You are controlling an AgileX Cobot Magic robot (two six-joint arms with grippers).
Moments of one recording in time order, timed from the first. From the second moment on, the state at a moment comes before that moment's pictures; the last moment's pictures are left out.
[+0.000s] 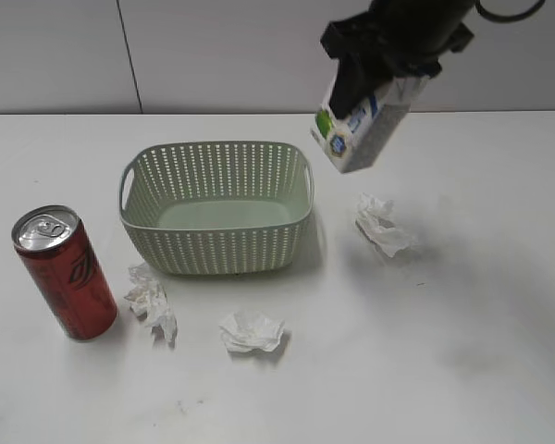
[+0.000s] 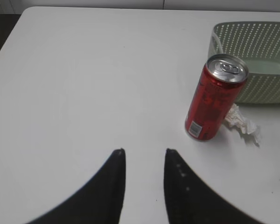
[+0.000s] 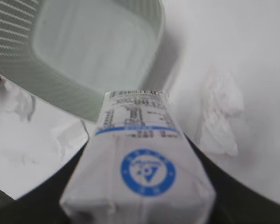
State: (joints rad) left arm -0.09 -0.01 -0.48 -0.09 1.08 0.08; right arm 0.47 1.89 -1.74 0.23 1.14 -0.09
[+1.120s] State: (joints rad) left arm -0.09 -0.01 -0.48 -0.09 1.08 0.08; right arm 0.69 2.31 -1.87 0.04 0.87 -0.17
